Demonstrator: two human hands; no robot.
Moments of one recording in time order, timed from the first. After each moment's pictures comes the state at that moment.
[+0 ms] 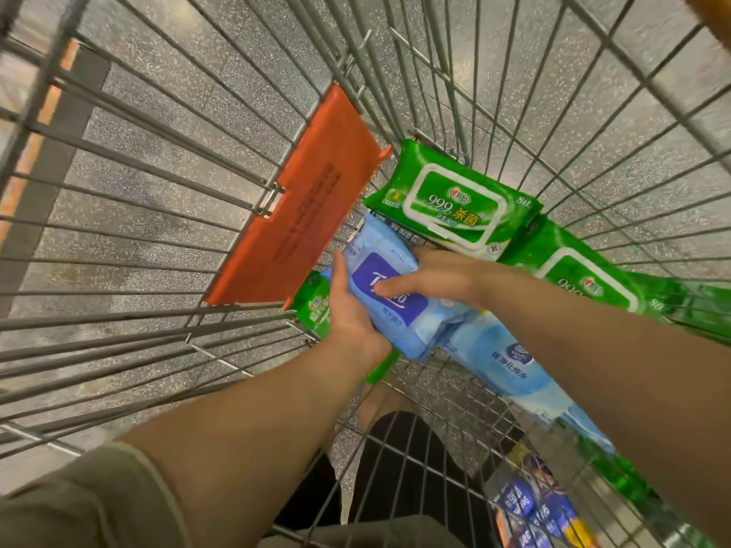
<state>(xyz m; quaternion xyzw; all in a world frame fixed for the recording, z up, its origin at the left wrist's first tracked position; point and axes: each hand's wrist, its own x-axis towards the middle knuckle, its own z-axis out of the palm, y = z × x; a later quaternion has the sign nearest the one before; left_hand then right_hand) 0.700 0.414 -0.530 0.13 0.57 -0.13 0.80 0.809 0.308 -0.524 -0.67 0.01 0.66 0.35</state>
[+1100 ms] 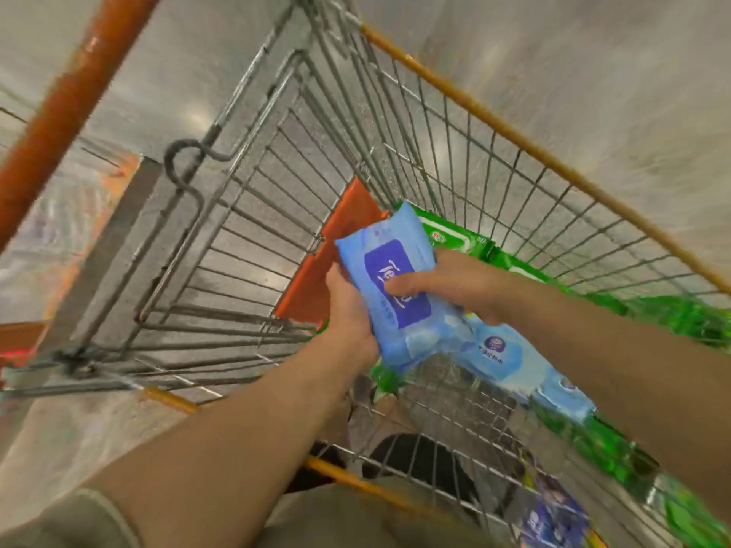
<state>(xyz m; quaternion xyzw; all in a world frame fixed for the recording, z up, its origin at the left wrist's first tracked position) 0.730 0.438 -0.357 0.31 0.50 -0.14 0.79 0.797 0.311 -0.321 -0.68 0.07 0.54 0.49</state>
